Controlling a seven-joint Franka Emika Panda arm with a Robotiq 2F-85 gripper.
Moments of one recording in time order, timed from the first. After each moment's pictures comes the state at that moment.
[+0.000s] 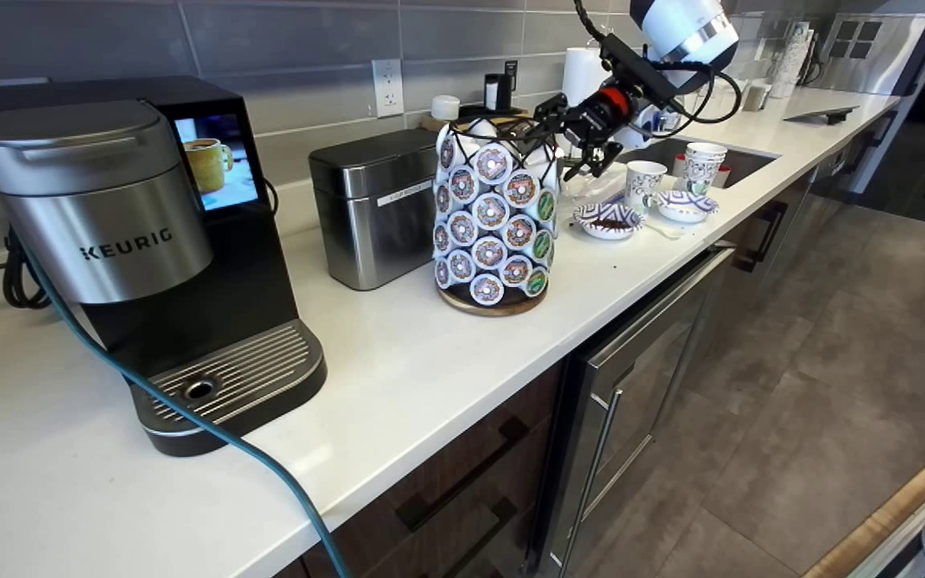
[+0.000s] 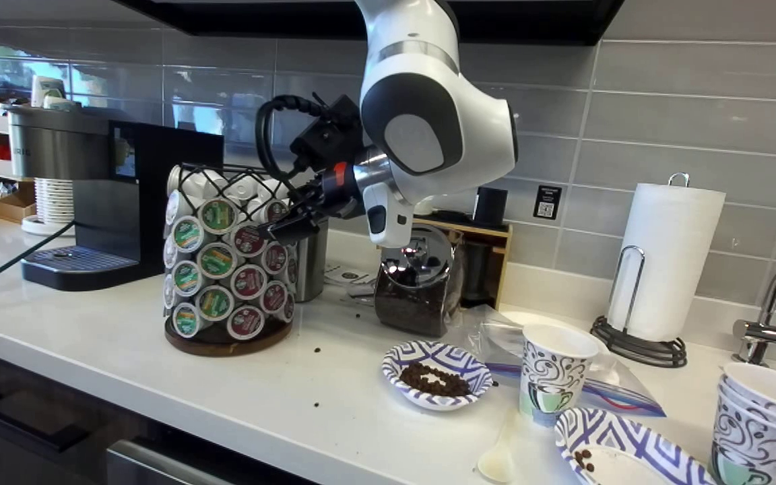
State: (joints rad) arm -0.09 0.46 -0.05 -1.68 1.09 1.58 0.37
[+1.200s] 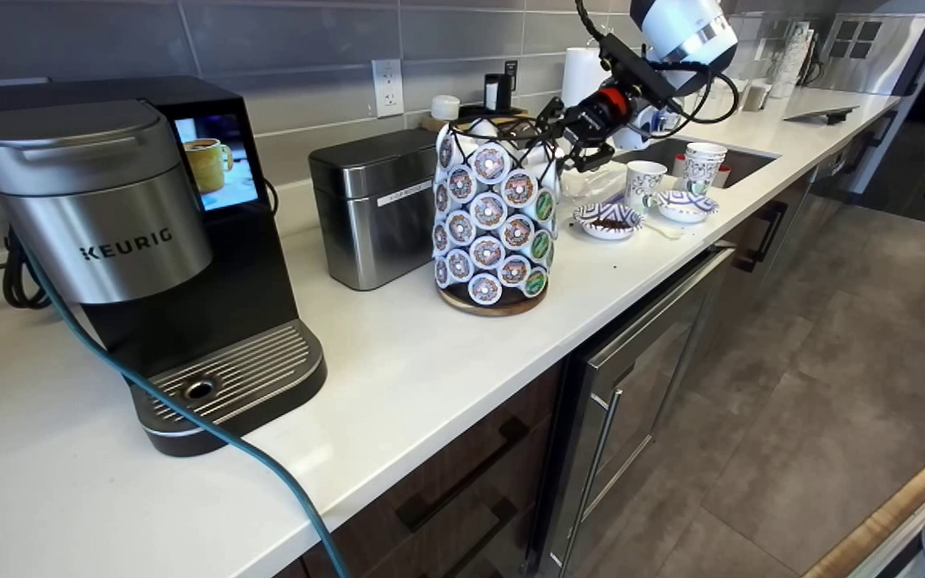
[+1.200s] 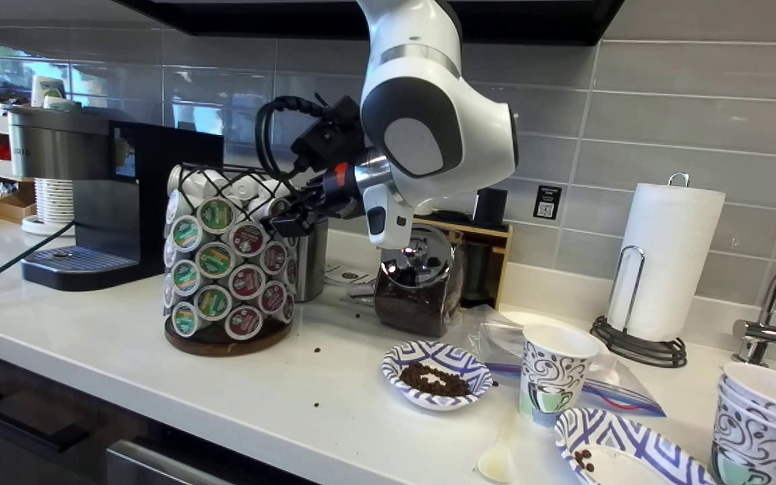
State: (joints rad) arm -0.09 0.47 -0.05 -1.68 1.11 1.58 0.38
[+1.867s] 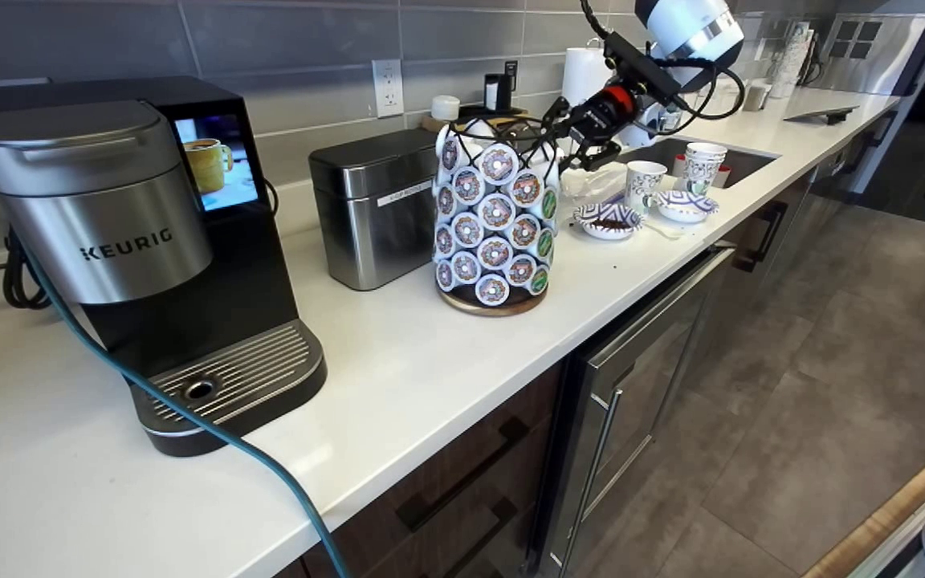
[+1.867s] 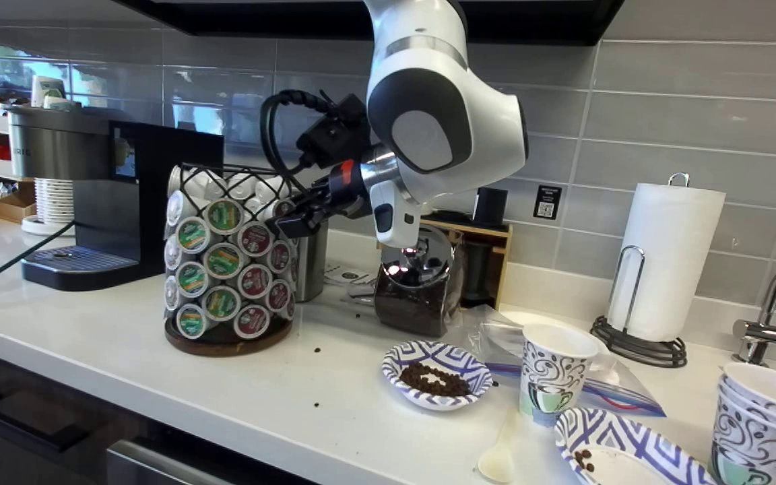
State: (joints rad) arm -0.09 0.46 -0.07 -1.68 1.09 1.58 0.39
